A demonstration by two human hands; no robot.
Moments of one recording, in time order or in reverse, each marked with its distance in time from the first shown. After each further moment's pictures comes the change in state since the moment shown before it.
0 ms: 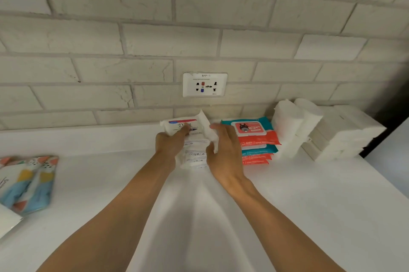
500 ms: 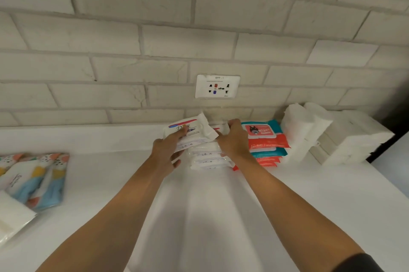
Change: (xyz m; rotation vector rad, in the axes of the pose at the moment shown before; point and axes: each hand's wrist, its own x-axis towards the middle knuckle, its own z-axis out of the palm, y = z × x) left_hand 0.006 0.002 -0.044 -0.151 -0.119 -0.172; right_hand 0.053 -0.001 0.016 0.070 -0.140 0.398
